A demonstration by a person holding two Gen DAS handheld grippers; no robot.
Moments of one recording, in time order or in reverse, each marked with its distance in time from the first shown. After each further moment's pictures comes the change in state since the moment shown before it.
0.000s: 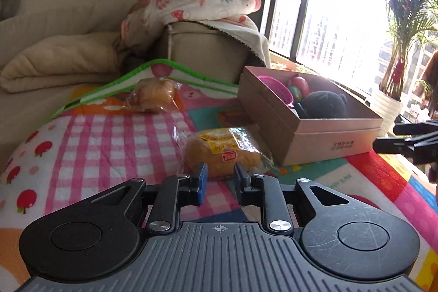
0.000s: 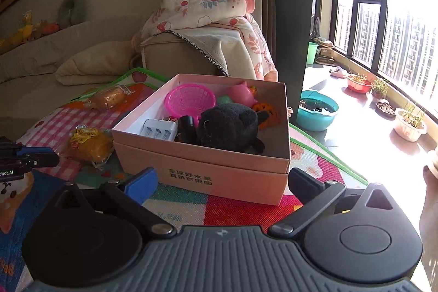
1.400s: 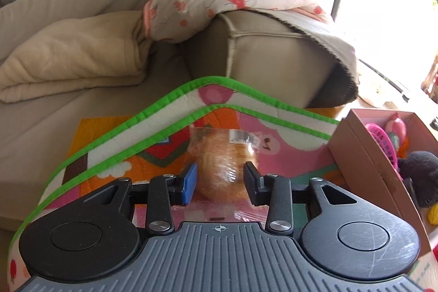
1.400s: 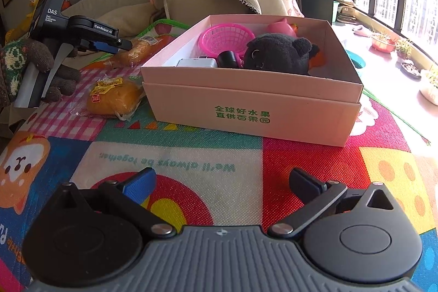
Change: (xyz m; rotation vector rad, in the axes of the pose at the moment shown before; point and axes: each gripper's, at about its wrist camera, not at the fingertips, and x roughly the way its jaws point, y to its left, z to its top) left arm 0.137 0.069 0.111 0.031 0.150 0.043; right arm 0.033 0.023 -0.024 0.043 0.150 0.081
